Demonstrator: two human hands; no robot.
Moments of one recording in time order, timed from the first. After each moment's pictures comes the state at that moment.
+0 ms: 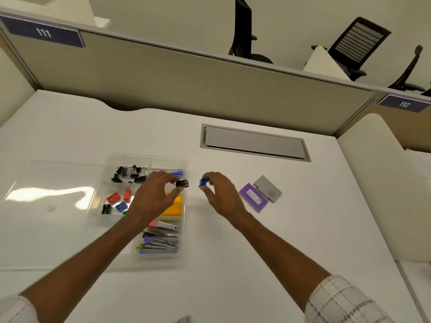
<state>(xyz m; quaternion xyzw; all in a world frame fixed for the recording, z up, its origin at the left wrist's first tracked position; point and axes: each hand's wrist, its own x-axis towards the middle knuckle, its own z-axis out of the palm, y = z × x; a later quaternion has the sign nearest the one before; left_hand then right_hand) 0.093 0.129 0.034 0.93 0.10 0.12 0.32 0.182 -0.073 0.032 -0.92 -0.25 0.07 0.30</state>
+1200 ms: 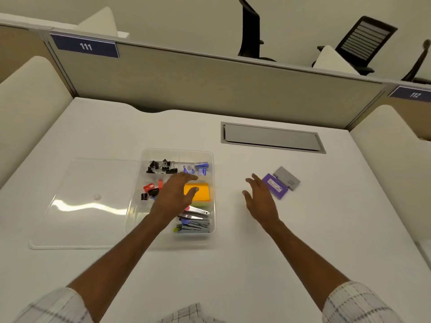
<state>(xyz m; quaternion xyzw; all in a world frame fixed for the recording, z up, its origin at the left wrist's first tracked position) 0.034 0.159 0.032 0.92 0.07 0.09 0.36 0.129 -0.108 0.010 -0.96 -0.16 0.03 0.23</state>
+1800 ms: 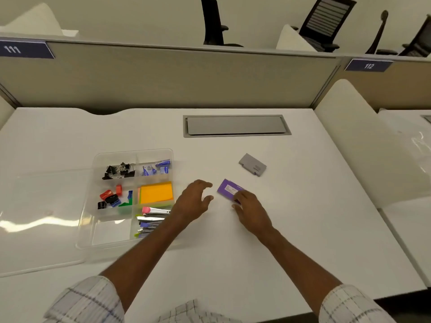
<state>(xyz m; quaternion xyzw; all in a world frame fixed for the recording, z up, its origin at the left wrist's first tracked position) 0.084 0.011 0.008 0.93 -0.01 -0.02 0.36 0.109 -0.214 -0.023 -0.96 -0.19 0.07 0.20</state>
